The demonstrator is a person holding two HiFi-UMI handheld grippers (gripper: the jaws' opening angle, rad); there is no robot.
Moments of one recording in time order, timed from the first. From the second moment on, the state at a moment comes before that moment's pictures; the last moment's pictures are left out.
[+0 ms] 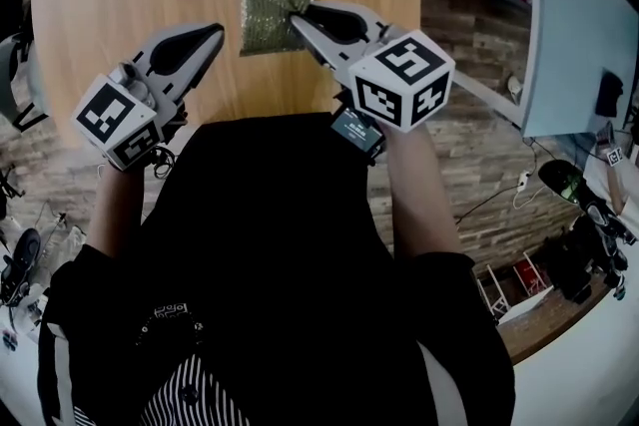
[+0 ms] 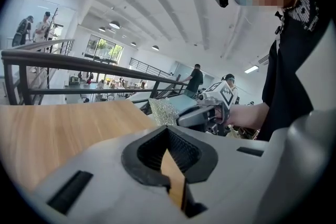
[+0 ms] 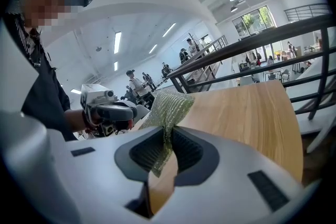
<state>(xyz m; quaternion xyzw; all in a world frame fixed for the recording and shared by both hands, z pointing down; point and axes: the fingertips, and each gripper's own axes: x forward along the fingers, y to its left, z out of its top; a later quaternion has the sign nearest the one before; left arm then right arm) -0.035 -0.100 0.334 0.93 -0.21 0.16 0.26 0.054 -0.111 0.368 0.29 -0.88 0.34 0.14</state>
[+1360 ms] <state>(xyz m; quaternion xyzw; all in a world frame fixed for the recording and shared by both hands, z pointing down) -0.024 -0.104 0.559 0.87 -0.12 0.39 0.28 0.063 -0.110 0.542 0.30 -0.81 0.41 0.30</state>
